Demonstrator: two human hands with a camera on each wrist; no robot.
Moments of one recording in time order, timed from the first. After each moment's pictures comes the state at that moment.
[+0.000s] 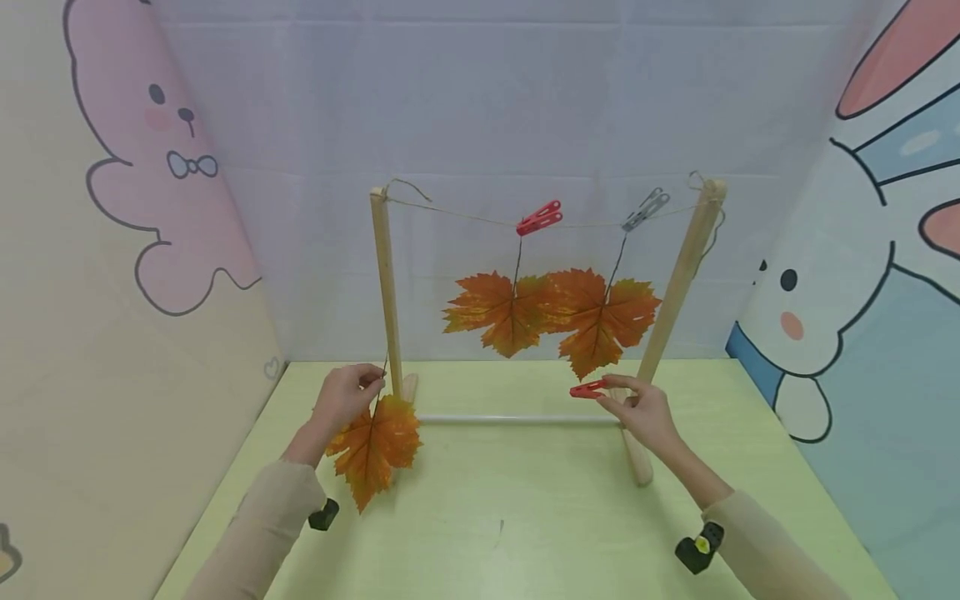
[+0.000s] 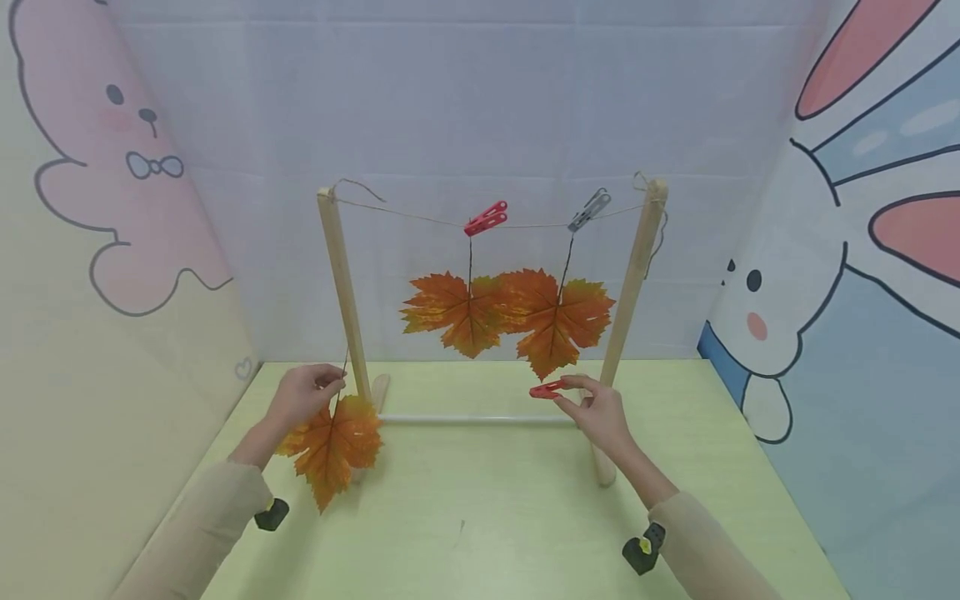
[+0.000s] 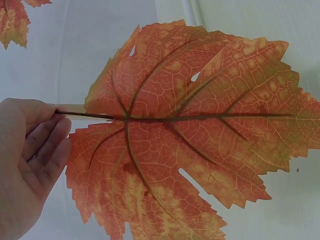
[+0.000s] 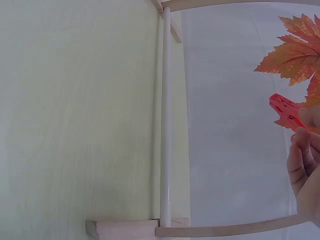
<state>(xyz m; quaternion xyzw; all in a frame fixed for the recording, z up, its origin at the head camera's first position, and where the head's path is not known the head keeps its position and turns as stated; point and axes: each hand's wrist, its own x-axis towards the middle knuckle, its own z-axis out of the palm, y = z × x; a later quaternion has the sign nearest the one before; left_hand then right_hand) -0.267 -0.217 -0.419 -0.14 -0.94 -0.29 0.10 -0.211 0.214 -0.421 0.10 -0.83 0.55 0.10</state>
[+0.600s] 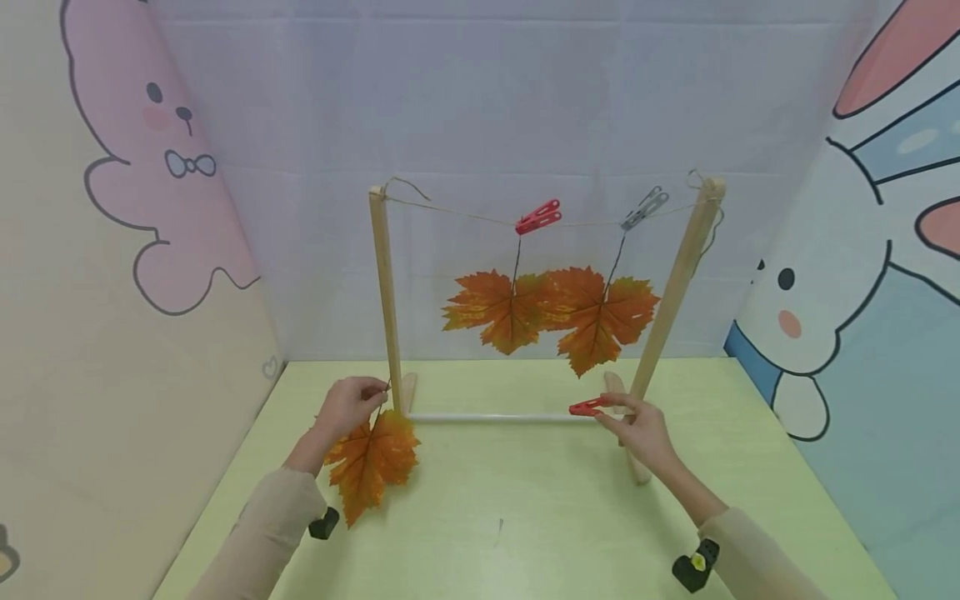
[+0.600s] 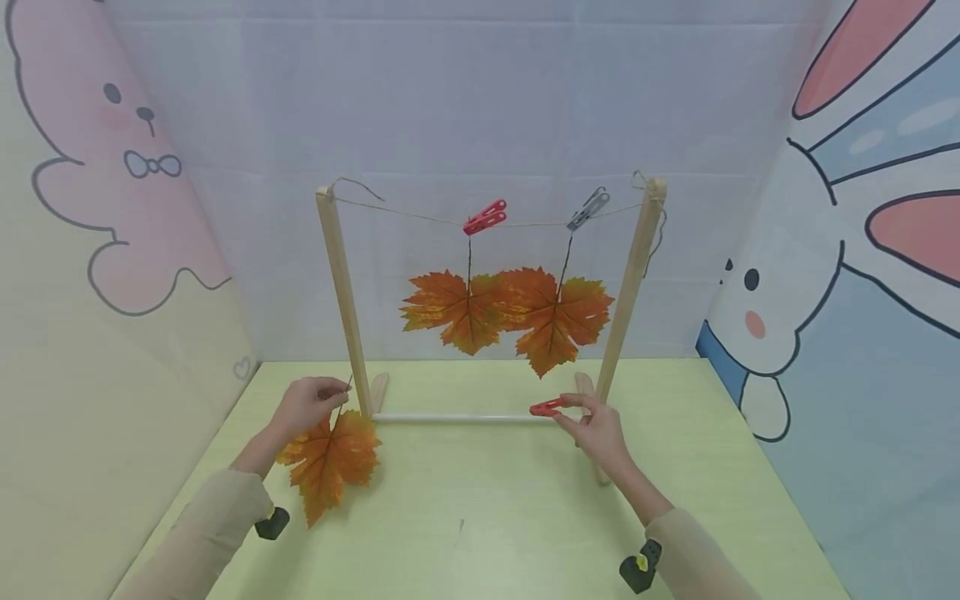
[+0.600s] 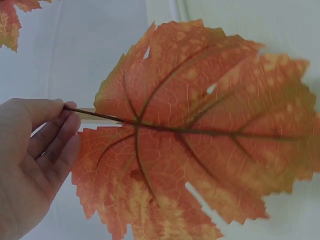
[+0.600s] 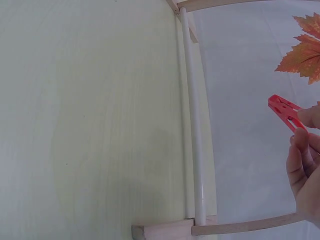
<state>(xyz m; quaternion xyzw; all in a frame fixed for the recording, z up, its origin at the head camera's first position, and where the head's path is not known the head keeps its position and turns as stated) -0.260 -0.217 -0.431 -0.14 -0.94 -0.32 0.05 -0.211 0.221 -0.467 0.05 -0.84 0.54 0.08</state>
